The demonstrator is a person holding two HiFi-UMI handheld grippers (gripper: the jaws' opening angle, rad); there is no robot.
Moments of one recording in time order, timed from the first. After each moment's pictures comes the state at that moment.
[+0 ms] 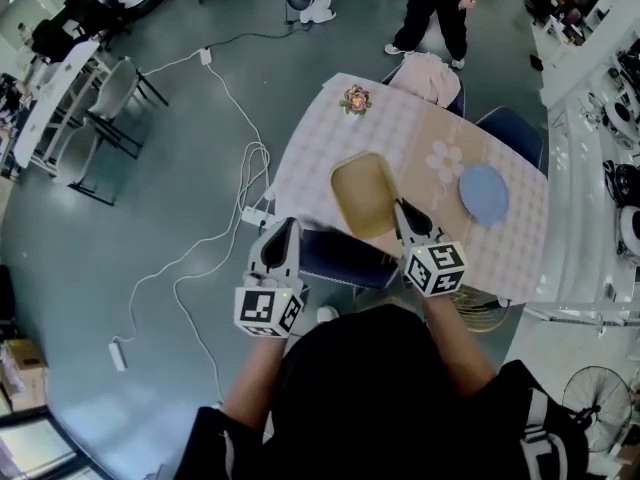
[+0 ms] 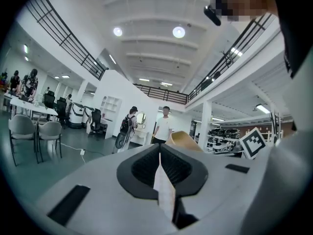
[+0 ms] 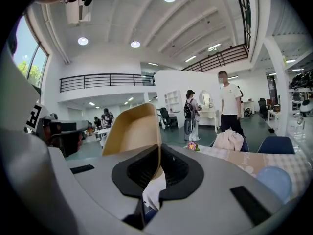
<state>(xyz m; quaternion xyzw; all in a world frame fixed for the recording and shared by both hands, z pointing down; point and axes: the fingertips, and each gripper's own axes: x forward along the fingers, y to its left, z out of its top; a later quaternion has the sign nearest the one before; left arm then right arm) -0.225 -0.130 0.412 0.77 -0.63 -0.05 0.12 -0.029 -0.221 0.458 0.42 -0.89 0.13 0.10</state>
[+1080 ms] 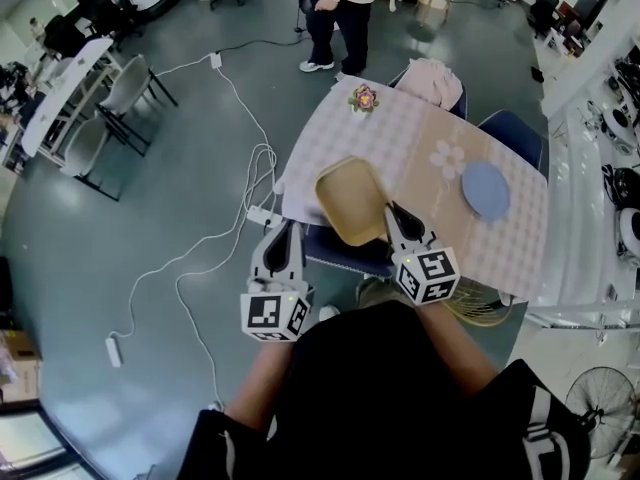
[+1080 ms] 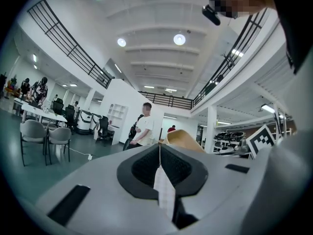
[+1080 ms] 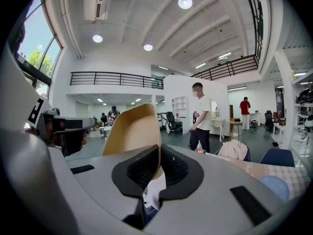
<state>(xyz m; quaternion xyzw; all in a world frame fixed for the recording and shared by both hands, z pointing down) -0.236 -0.064 0.399 0.74 -0.66 -0.08 0.09 -0.065 -0.150 0.432 0.40 -0.91 0.07 0.10</state>
